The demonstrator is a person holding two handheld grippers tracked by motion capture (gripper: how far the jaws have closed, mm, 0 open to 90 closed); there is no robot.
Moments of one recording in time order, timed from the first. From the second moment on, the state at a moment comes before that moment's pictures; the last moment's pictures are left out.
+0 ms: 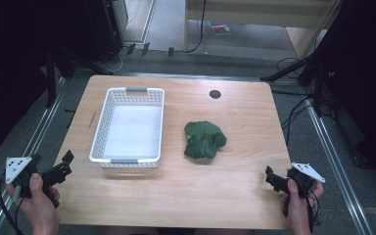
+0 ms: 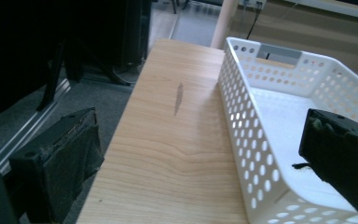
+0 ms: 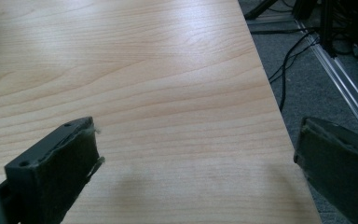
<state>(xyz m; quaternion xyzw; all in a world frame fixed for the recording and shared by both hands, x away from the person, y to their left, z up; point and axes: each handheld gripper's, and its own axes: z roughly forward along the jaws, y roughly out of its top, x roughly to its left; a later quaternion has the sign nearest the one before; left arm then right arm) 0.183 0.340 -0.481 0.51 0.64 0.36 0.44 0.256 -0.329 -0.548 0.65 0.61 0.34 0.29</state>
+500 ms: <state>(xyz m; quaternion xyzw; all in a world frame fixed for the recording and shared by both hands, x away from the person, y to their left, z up) 0.187 0.310 -0.463 0.54 0.62 0.33 0.47 0.257 -0.328 -0.548 0.65 0.61 0.34 0.29</state>
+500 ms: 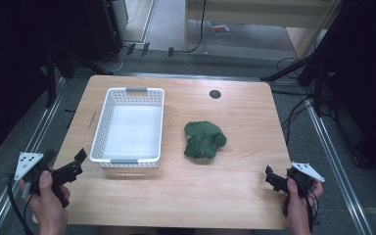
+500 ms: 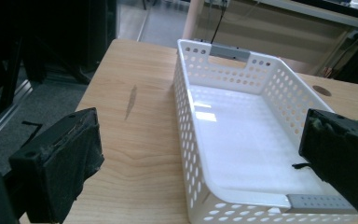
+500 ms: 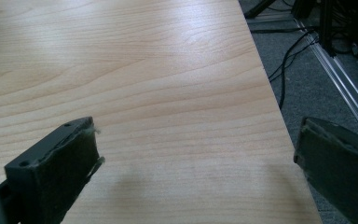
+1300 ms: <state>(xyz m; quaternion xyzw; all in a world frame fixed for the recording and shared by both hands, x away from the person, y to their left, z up) 0.210 0.248 -0.448 0.60 0.58 0.29 0.48 0.258 -0.330 -0.549 0.66 0.61 0.34 0.29</state>
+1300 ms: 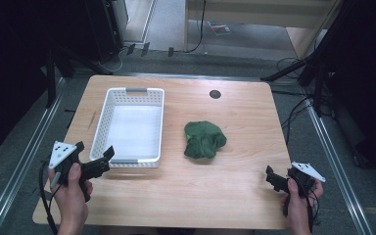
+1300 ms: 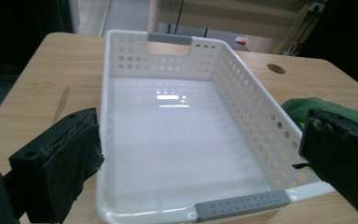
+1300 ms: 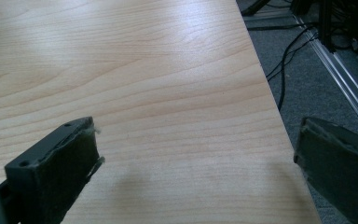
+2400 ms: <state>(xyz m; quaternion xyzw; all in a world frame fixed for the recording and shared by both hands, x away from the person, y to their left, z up) 0.244 0.166 -0.442 0.64 0.53 0.25 0.49 0.257 -0.328 -0.549 0.65 0.61 0.34 0.29</state>
